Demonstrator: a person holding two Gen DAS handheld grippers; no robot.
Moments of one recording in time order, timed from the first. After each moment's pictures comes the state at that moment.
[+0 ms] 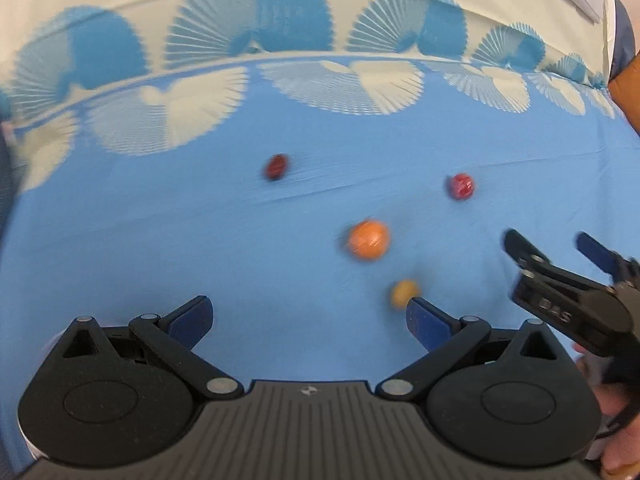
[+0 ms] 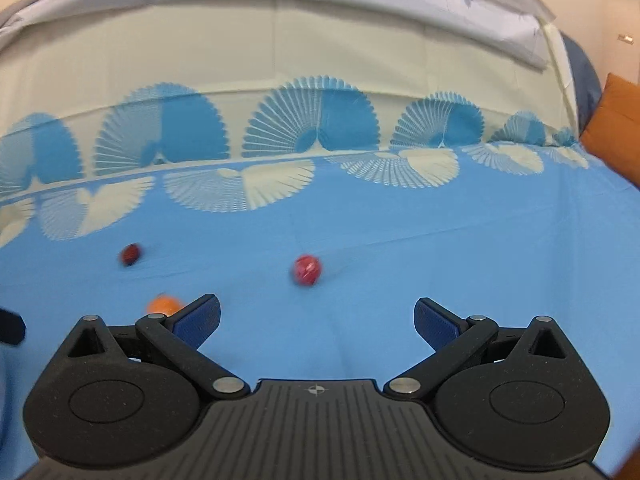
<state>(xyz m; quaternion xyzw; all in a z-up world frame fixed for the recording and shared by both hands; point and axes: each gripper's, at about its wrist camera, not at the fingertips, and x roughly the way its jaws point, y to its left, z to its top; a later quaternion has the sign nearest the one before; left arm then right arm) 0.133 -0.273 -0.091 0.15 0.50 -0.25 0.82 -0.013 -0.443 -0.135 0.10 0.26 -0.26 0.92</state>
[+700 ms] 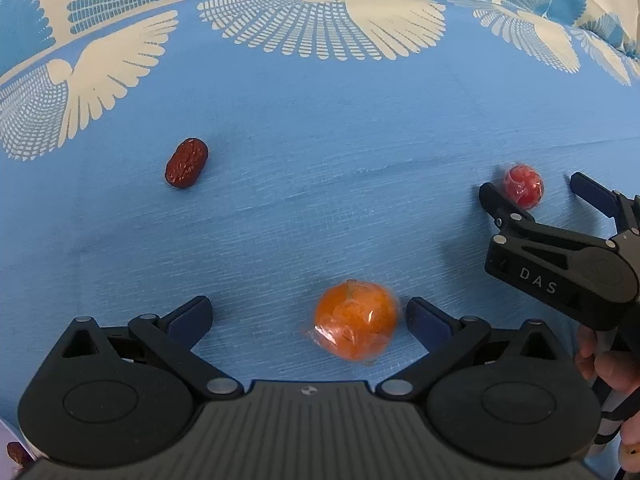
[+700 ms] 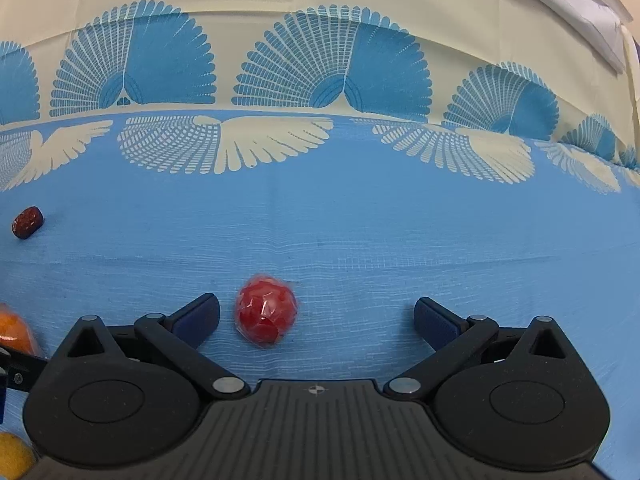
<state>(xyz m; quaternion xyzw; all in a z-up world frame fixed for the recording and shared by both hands) 0.201 -0.356 -0.201 0.18 0.54 -0.24 0.79 0.104 -0.526 -0.223 0.04 0.30 -0.21 0.93</state>
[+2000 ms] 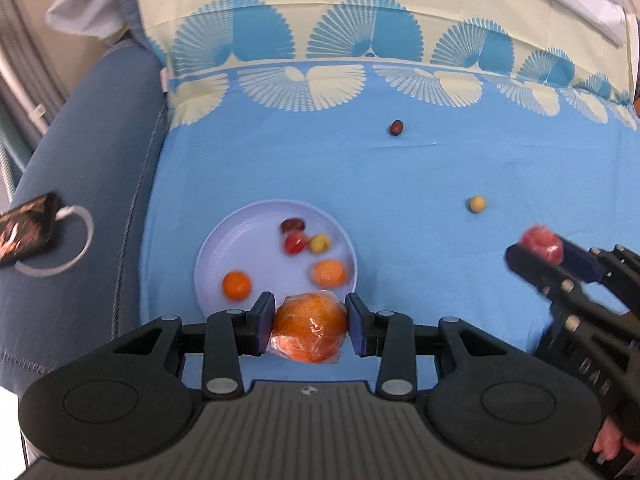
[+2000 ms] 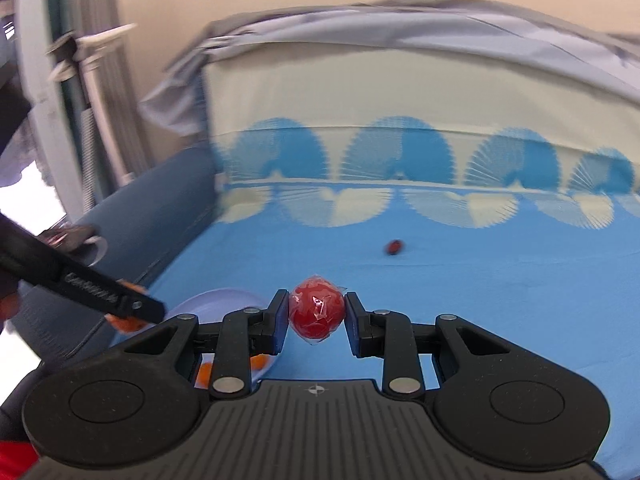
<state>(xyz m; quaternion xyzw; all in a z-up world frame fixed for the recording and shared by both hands) 0.009 -0.048 0.012 0.15 0.47 -0.17 0.85 -0.111 -0.247 -0.031 0.08 0.24 0.01 0.97</state>
